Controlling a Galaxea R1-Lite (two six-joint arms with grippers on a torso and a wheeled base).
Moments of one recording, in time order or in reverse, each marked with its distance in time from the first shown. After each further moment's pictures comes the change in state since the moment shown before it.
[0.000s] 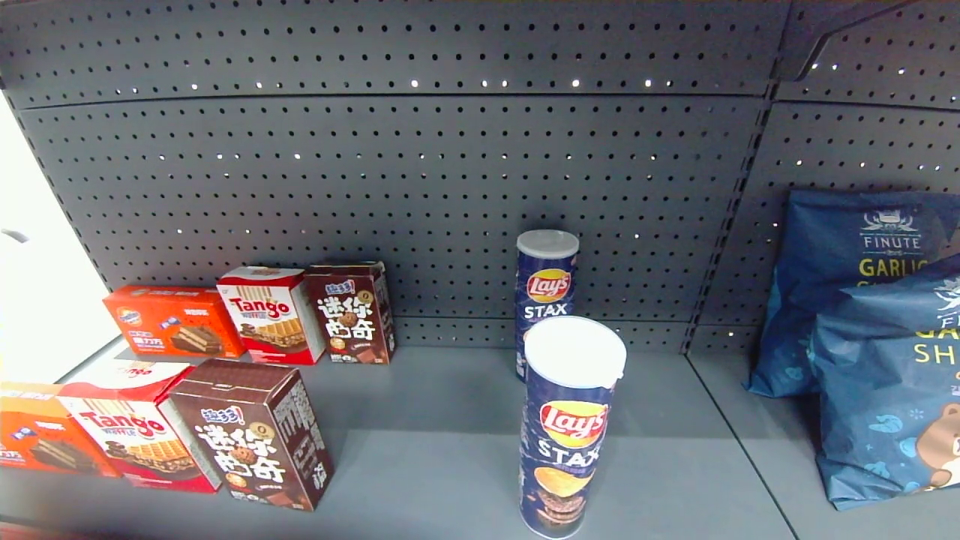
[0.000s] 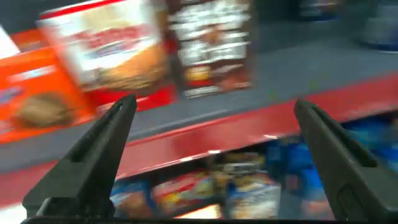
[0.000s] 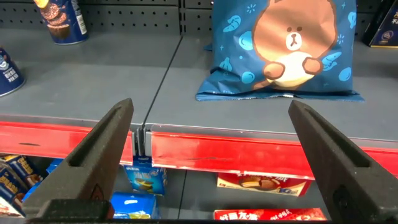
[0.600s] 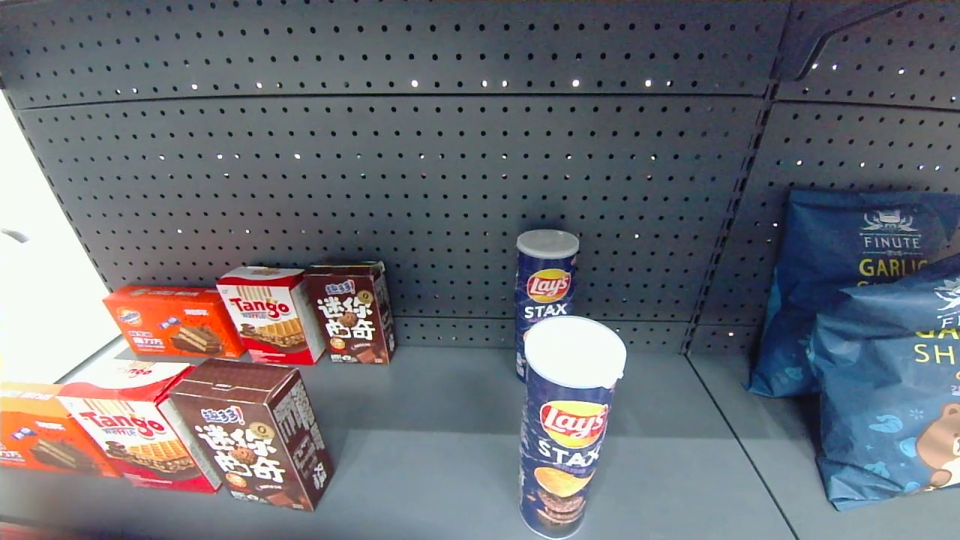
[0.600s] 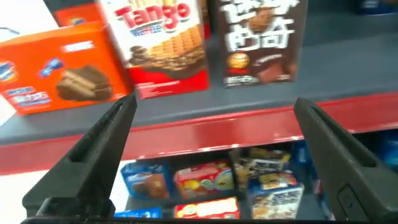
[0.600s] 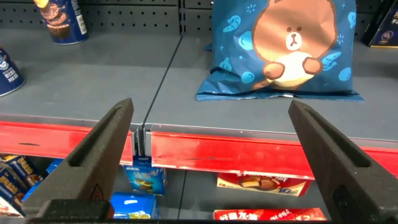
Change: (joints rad) left arm 0.000 -0.001 0.017 0.002 0.096 -0.021; right arm 0.000 0.000 0.000 0.000 0.000 0.000
